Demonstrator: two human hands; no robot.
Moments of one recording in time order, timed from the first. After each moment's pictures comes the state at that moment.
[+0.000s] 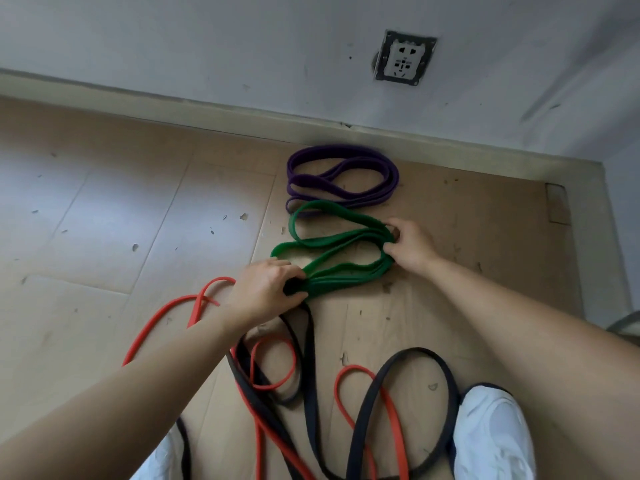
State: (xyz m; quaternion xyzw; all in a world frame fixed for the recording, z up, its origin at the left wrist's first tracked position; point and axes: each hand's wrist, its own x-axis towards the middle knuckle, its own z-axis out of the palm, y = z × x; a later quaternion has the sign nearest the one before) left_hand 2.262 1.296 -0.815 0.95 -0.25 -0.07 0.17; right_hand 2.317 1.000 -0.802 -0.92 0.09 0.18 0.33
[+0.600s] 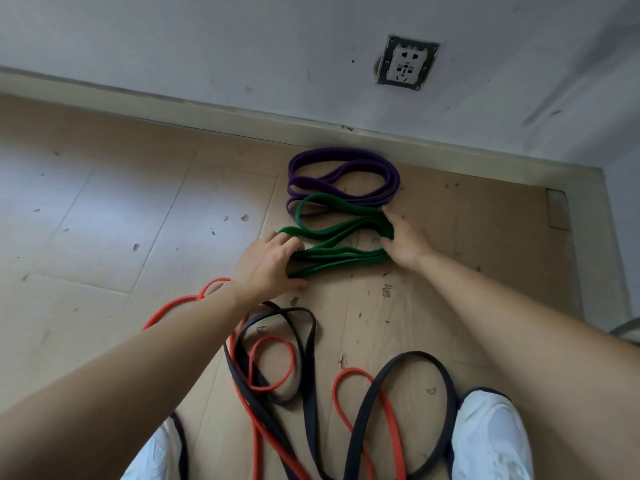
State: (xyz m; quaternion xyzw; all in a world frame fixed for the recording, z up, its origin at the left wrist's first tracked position) left_hand 2.299 1.294 -0.825 0.96 -0.23 -0.04 0.12; right_hand 2.332 1.003 -0.808 -0.94 0.08 0.19 0.28
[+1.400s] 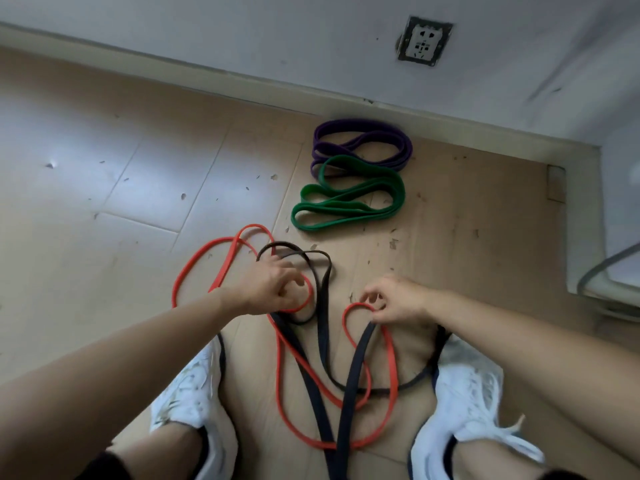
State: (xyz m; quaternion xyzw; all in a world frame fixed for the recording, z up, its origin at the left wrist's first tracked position) left_hand 2.161 1.339 -0.789 0.92 -0.28 -0.20 0.20; right_hand 2.164 1.033 -0.765 -0.88 -0.21 0.41 0.14
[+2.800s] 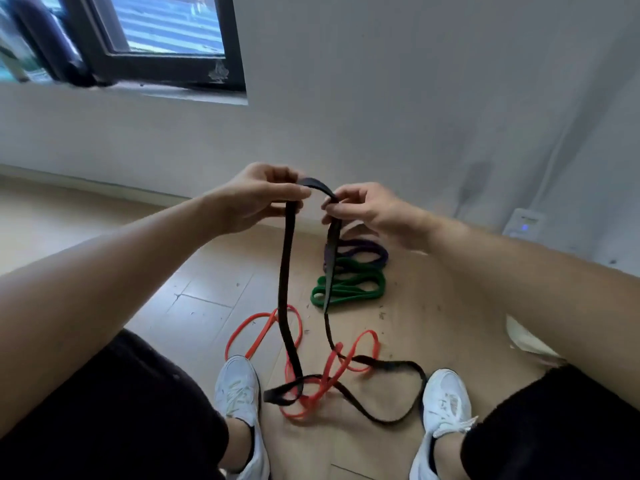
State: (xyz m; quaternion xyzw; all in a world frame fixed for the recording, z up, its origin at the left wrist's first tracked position) left_hand 2.107 1.358 -0.355 0.73 -0.15 -0.15 0.65; right_hand 2.105 1.121 -0.370 -0.77 -0.19 0.18 0.58
